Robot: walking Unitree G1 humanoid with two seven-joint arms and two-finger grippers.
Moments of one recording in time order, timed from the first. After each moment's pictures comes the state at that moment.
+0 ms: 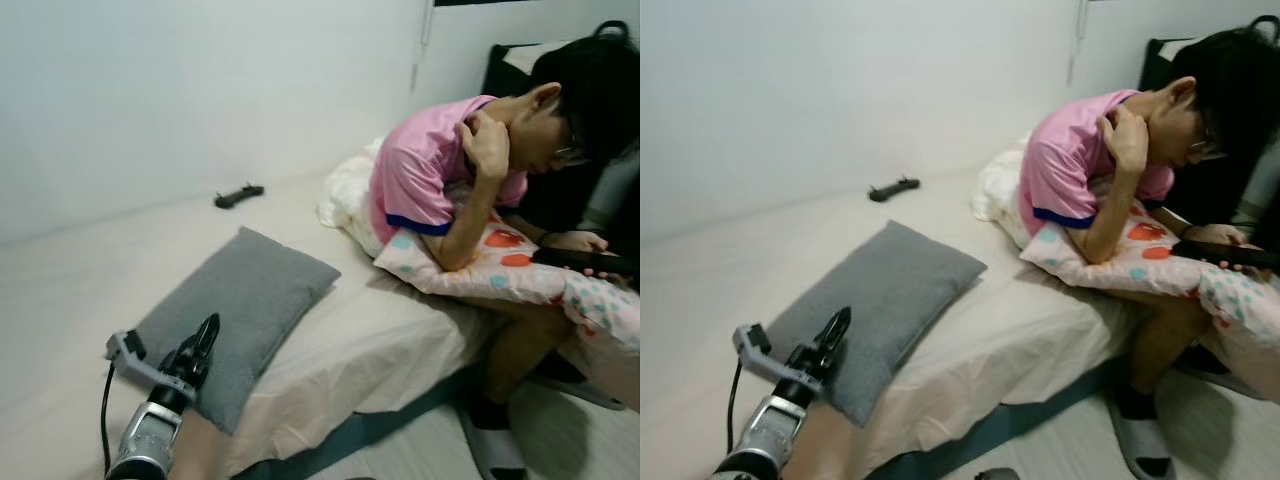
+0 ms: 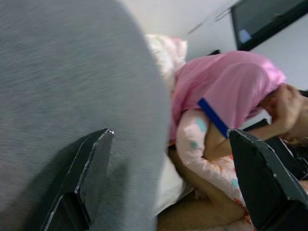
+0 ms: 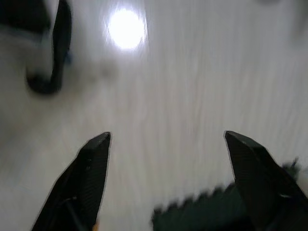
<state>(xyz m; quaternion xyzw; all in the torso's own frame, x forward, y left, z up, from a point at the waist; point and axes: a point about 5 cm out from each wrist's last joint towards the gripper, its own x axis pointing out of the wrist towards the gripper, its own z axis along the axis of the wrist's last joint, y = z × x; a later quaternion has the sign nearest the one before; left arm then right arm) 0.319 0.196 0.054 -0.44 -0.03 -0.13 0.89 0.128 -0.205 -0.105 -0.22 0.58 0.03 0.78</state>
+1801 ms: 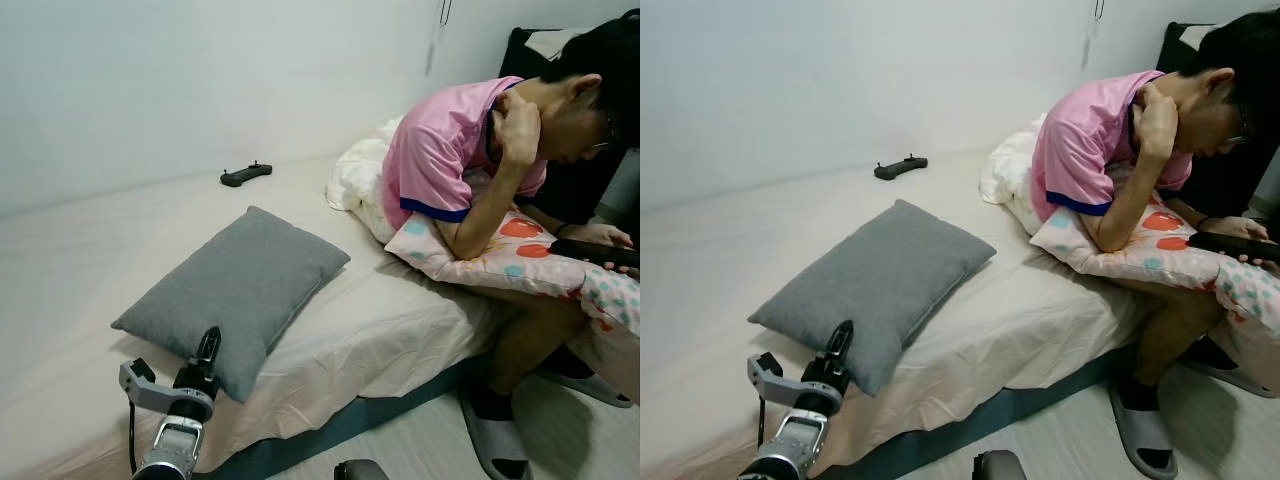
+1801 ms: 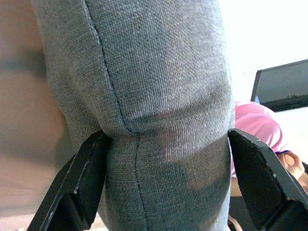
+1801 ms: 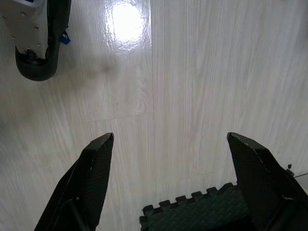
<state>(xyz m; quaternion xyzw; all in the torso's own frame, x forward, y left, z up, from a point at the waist) 0.315 0.179 0.033 -0.59 -0.01 -0.03 0.81 0.126 -0.209 -0.105 -0.24 0.58 0.03 0.78</state>
